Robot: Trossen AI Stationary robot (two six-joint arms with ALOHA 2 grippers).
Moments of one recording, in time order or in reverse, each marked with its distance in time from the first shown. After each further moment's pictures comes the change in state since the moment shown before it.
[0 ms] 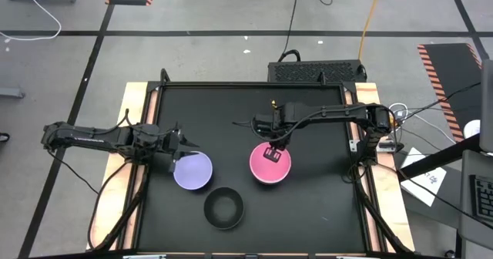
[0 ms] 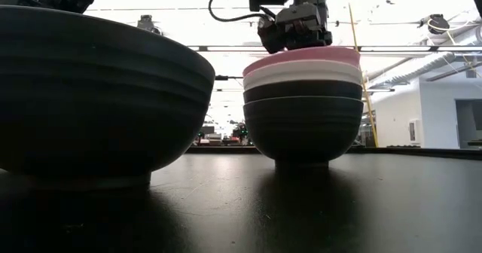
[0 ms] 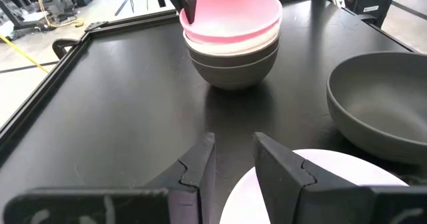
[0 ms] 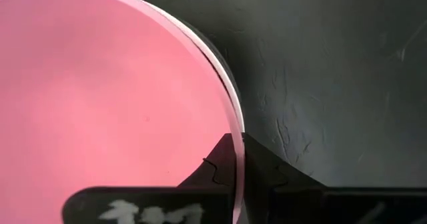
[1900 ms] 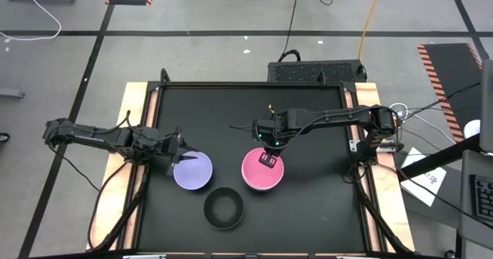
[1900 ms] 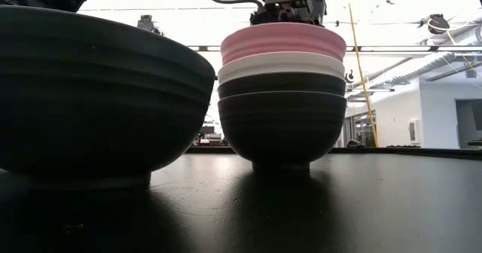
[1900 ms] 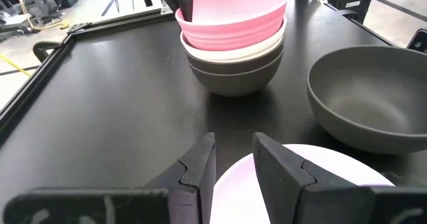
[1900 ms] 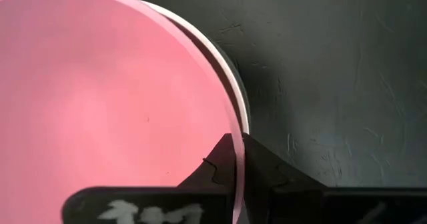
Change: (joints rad) left arm -0.074 0.000 0.000 -0.013 -0.022 -0.006; right arm 0.048 -0.037 -0.058 0.196 -0.052 0.061
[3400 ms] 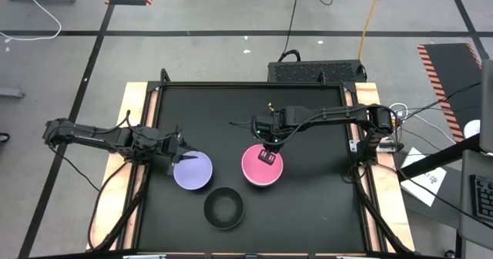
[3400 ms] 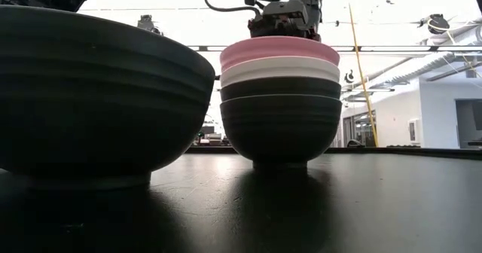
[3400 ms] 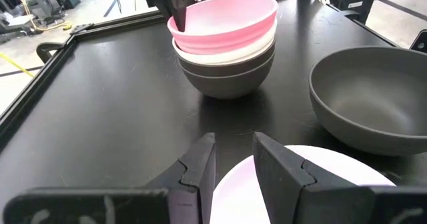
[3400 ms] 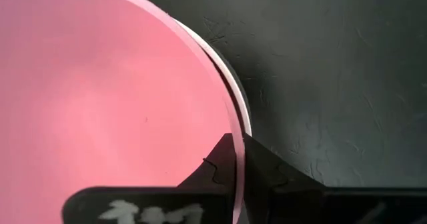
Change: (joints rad) left arm 0.000 0.000 0.000 0.003 -0.007 0.002; right arm -0.034 0.023 0.004 -0.005 0.026 -0.060
